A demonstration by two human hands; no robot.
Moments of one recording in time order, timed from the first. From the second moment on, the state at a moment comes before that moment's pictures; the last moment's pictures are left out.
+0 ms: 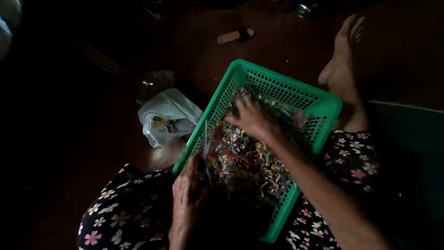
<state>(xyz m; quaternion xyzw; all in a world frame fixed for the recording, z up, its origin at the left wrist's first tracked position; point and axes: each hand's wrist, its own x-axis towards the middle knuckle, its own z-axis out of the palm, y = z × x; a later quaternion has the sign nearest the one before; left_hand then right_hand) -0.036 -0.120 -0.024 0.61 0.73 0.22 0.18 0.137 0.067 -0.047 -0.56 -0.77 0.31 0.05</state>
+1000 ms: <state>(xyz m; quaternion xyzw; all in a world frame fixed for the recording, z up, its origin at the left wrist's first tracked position) 0.003 -0.104 -0.070 0.66 0.71 0.19 0.17 0.155 0.018 -0.023 -0.60 -0.69 0.40 -0.06</state>
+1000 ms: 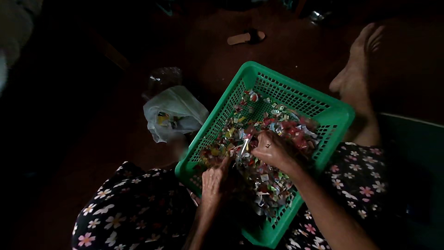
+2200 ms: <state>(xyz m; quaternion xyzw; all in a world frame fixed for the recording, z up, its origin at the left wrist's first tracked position) -0.037 -0.121 -0.022 0.61 0.74 0.18 0.21 0.168 -0.052 -0.069 -0.35 -0.89 0.26 -0.13</state>
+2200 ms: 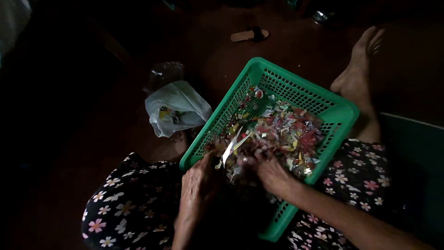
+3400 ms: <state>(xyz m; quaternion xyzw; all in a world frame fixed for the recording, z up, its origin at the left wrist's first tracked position) 0.012 -0.089 -0.074 0.67 0.70 0.15 0.21 0.170 0.015 -0.053 -0.56 -0.69 0.46 0.02</state>
